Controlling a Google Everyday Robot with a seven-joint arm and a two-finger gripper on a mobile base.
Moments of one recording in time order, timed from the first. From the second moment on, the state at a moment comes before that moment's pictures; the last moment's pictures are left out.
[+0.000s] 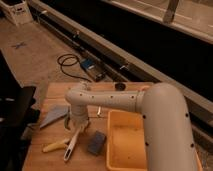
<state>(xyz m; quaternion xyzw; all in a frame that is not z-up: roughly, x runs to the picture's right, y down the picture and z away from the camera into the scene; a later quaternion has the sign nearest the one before) -0.144 0.235 0.799 -0.32 -0.32 -0.51 0.73</state>
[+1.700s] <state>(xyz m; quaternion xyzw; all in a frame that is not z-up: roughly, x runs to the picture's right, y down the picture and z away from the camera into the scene) -0.144 0.221 0.815 -0.31 -0.32 -0.49 0.75</state>
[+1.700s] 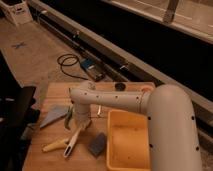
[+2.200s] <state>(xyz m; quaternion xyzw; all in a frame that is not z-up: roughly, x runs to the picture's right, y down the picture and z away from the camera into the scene) -0.126 0.266 0.783 -0.37 -0.32 -0.47 0.74</state>
